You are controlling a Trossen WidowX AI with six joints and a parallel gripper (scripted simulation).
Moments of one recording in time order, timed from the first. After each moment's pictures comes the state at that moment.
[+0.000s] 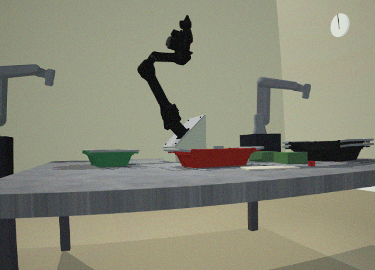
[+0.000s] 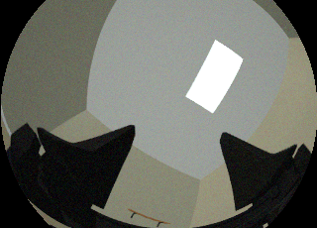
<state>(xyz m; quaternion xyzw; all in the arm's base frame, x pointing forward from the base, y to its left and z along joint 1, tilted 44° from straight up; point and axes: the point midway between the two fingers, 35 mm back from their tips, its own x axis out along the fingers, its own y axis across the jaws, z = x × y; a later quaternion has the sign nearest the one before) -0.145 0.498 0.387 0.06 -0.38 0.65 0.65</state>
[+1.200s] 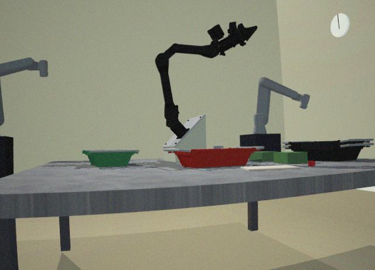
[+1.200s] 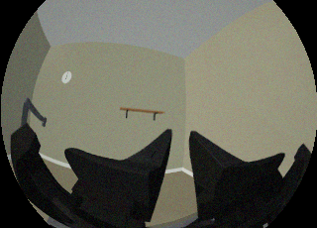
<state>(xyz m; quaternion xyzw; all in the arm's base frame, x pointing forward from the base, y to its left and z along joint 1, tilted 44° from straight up) 0.158 0.569 0.153 -0.17 0.01 0.53 0.83</state>
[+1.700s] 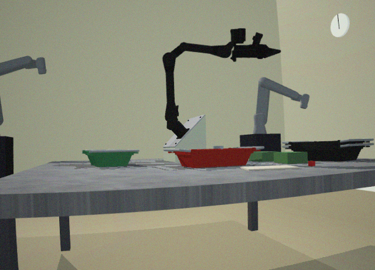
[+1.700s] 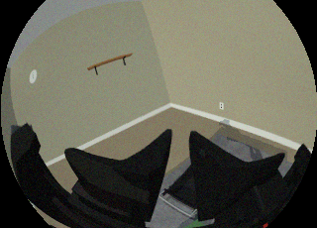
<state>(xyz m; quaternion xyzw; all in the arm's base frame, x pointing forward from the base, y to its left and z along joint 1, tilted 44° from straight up) 0.303 0.477 0.037 -0.21 0.25 0.35 0.88</state>
